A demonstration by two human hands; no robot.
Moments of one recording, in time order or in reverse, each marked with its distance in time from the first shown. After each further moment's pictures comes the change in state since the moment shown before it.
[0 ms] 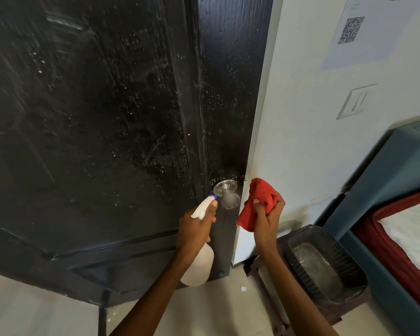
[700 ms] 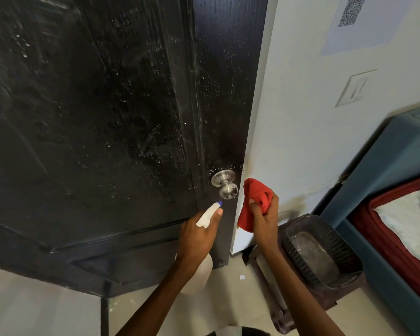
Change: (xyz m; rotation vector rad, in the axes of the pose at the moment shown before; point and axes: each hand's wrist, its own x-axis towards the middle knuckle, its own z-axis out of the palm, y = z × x) left_hand -0.030 -0.023 0.001 0.130 -0.035 0.053; right_hand -0.006 0.029 -0.015 -0.152 -0.048 -0.025
